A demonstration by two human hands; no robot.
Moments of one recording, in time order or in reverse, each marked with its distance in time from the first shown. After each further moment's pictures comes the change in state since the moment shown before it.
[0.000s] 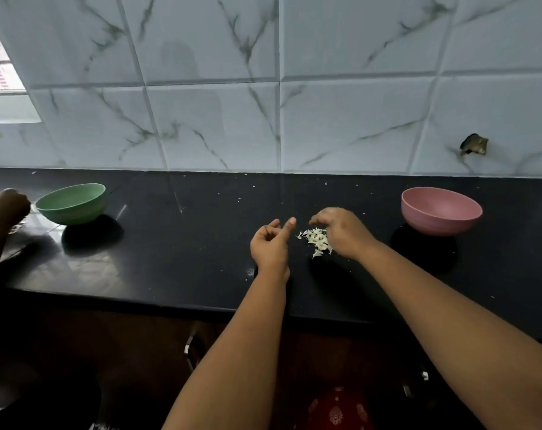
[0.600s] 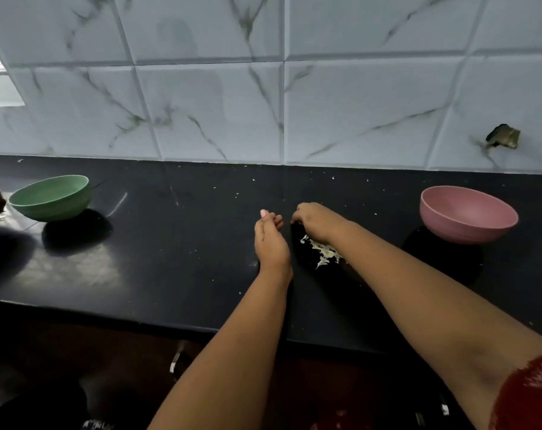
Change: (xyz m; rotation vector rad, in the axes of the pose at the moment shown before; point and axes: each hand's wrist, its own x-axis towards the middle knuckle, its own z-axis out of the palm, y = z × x) left_hand 0.033 -0.010 0.017 0.030 0.042 -0.014; right_hand 0.093 0.008 0.046 -0.253 -0.323 -0.051
